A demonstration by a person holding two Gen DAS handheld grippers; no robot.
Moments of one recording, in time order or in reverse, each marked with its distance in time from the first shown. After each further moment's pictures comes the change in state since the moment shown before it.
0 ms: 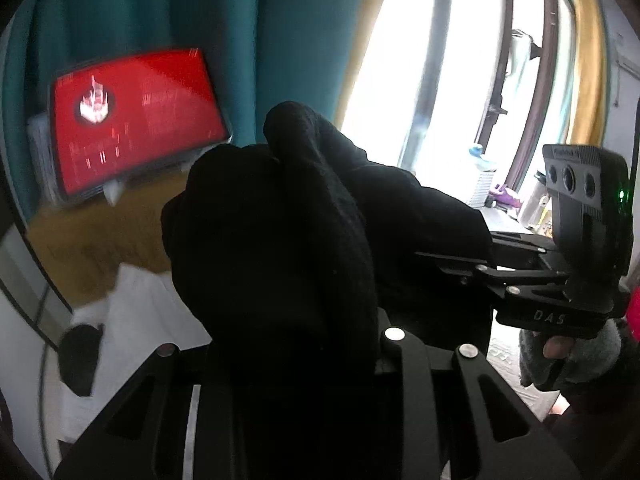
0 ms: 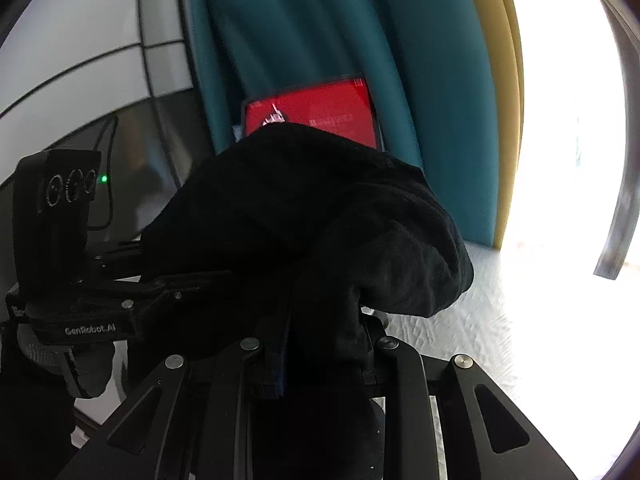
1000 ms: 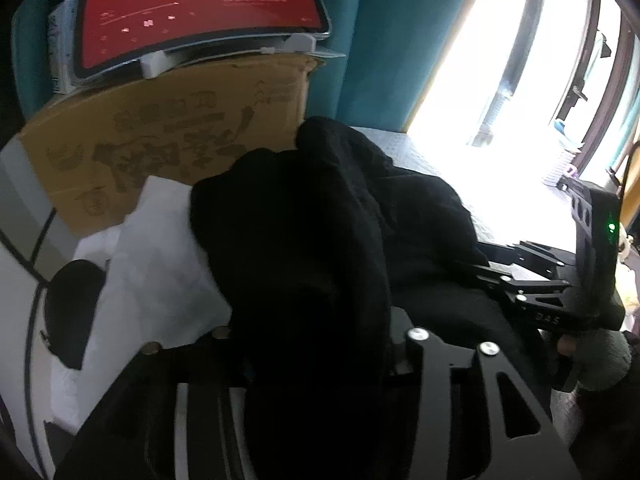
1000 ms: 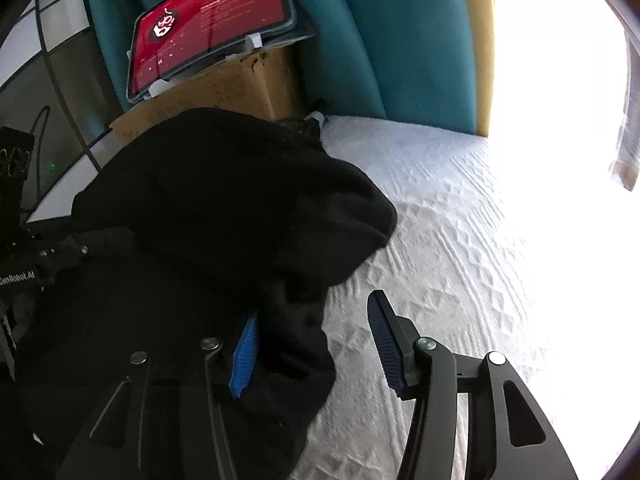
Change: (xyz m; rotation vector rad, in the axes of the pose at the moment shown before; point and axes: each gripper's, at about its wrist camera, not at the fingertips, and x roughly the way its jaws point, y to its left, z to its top) left arm 0.051 0.060 -0.038 -0.137 0.191 0.163; right arm 0.103 -0.067 -0.060 0.115 0.220 -0.118
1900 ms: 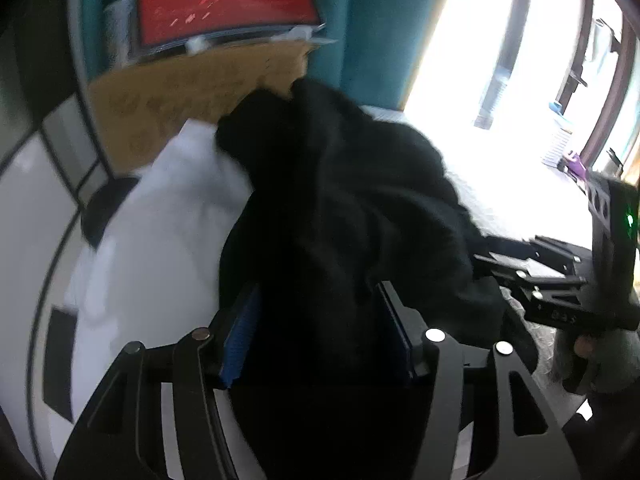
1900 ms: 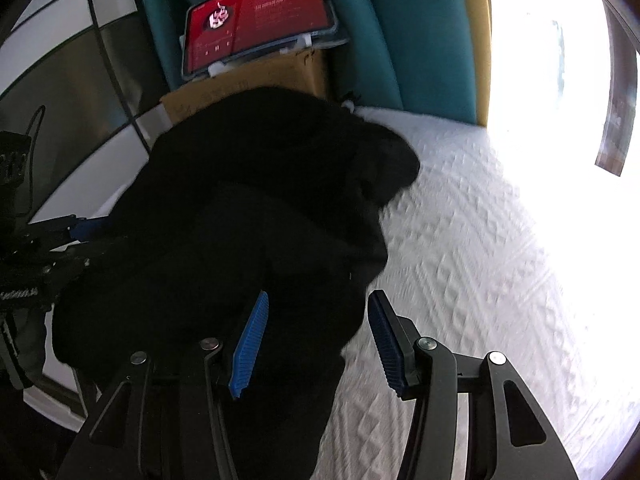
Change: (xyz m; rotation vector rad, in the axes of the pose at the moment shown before) left arm -0.045 -0.033 -0.070 -0.043 -0.001 0.076; right arm -0.053 0.035 -0.067 -0.039 0.005 0.036
